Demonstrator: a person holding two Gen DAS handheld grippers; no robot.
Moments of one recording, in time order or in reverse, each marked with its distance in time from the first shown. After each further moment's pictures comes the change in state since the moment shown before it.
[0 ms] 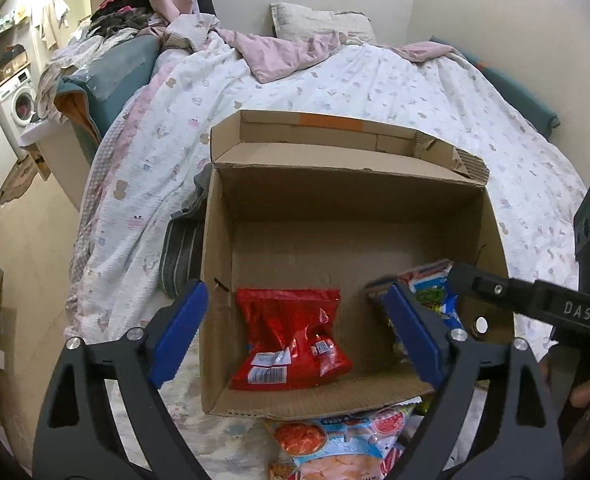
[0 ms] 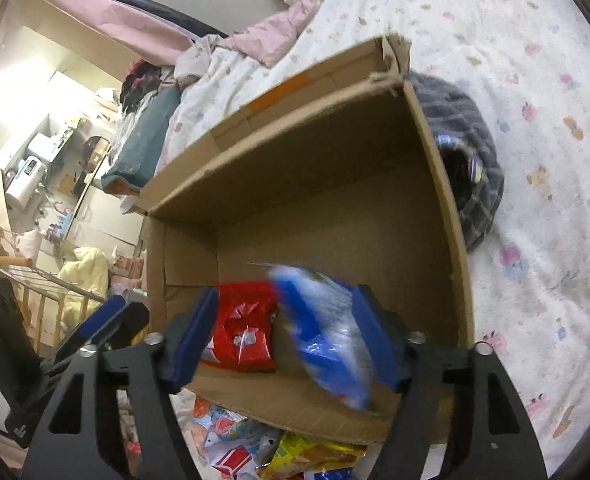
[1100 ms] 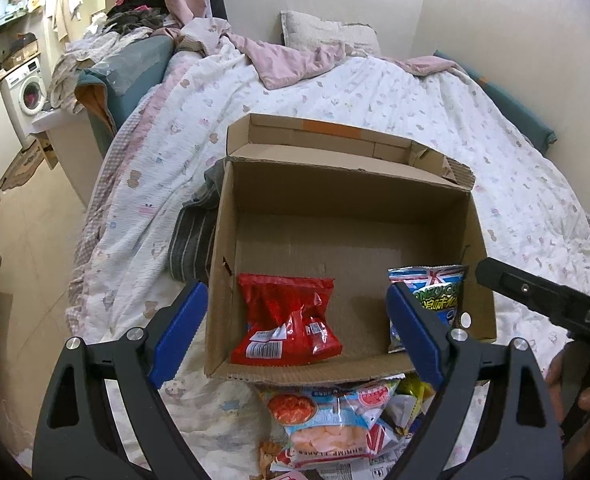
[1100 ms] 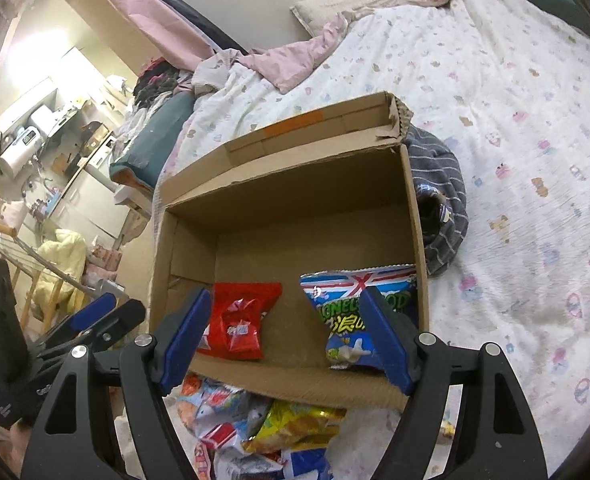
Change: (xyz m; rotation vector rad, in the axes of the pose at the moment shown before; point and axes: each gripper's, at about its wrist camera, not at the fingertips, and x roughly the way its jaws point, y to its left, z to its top) left arm -0.028 0.004 -0.015 -0.058 -0.042 -0.008; right arm -0.047 0.031 -0.015 -0.149 -0.078 -0.078
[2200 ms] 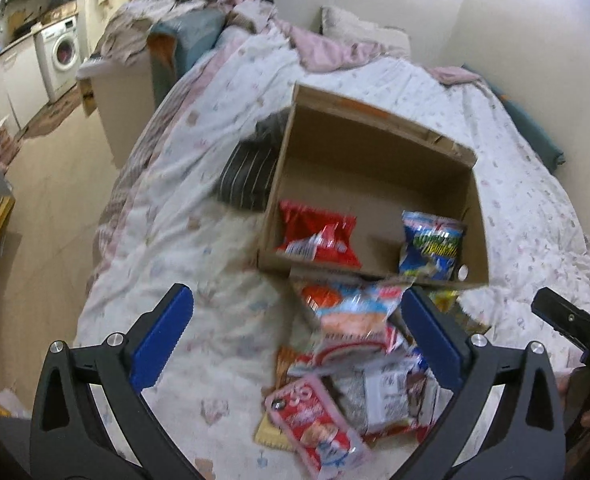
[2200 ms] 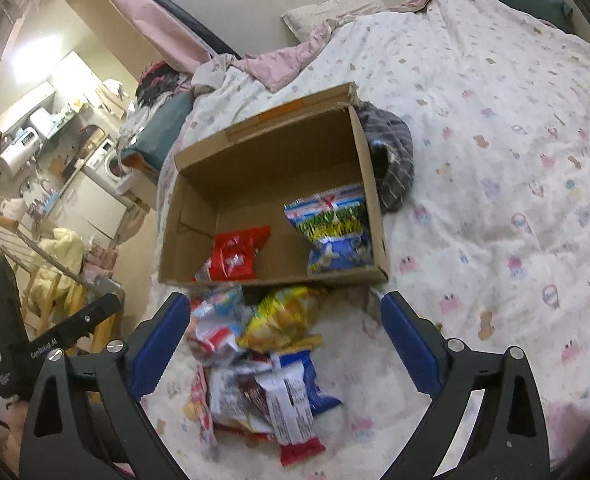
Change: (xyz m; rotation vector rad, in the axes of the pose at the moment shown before) left arm -0.061 0.033 -0.075 -0.153 0.047 0.043; right arm -0.074 -0.007 -0.081 0.014 -0.018 -0.041
